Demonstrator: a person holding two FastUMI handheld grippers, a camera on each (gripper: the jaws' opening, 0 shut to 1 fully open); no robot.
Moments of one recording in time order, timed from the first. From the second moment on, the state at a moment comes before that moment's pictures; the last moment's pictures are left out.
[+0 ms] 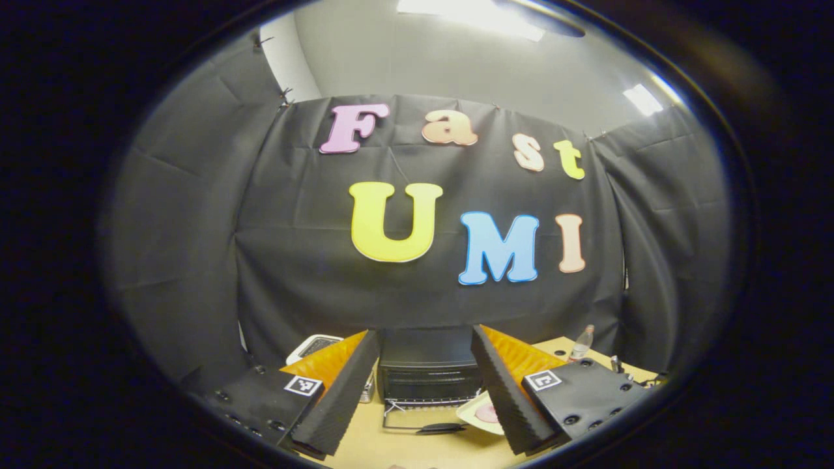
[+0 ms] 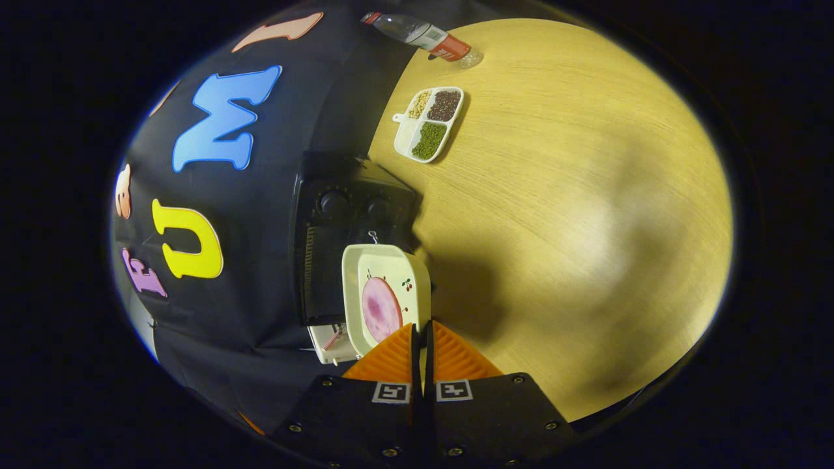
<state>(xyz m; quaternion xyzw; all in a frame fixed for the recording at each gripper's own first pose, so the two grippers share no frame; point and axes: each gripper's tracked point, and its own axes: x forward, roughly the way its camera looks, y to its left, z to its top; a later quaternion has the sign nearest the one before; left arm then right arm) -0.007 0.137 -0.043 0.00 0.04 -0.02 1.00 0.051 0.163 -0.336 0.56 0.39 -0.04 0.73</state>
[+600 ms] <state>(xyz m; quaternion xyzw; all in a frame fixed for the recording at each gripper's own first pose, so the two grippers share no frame) -0.022 0.259 -0.055 0.01 0.06 0.06 1.00 0.184 0.245 -0.362 0.61 0.33 -0.18 0.70</state>
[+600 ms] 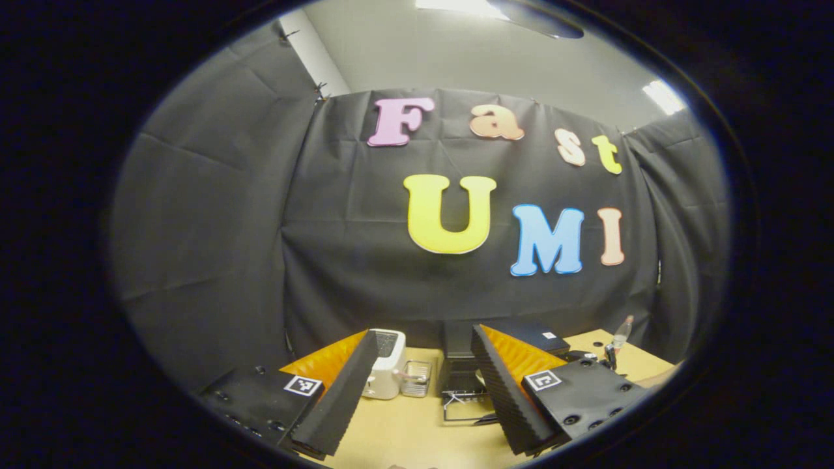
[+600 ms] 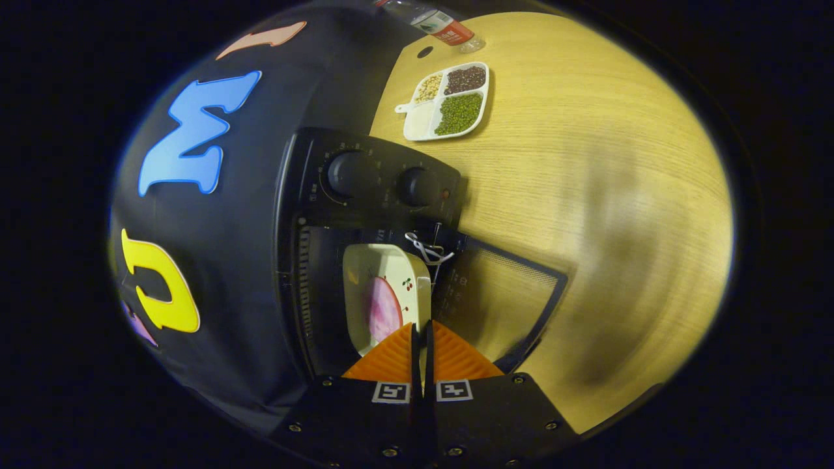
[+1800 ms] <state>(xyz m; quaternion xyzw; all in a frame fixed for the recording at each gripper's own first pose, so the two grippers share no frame) -0.012 0.272 -0.067 0.00 0.08 0.08 0.99 0.224 0.253 -0.338 0.56 0.31 -0.12 0.76</state>
